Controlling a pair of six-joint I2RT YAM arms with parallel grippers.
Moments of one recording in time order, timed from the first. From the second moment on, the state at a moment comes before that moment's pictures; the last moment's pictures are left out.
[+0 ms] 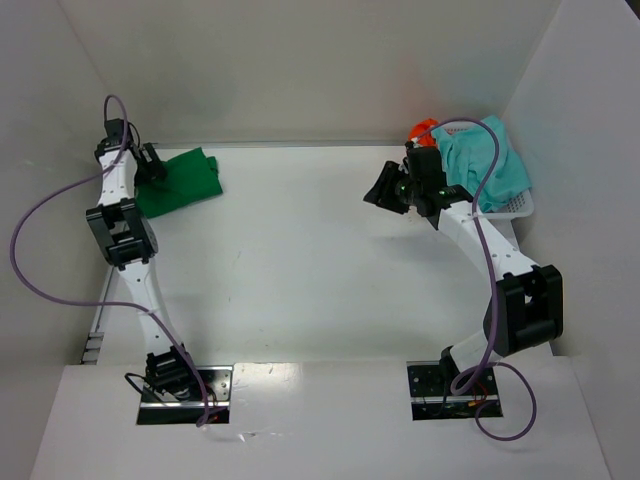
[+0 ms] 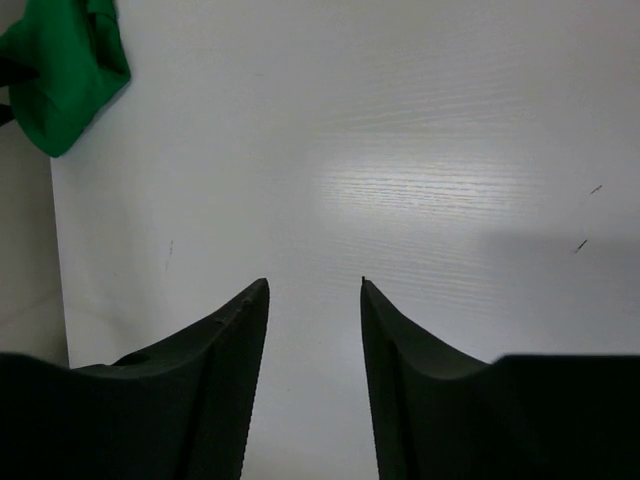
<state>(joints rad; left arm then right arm) 0.38 2.53 2.40 -0.83 -0.08 -0.21 0.27 1.50 1.22 -0.37 -0.20 0.60</state>
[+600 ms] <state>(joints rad) 0.29 2.05 2.14 -0.68 -0.11 -0.24 0.27 1.29 1.14 -0.37 -0.20 0.59</state>
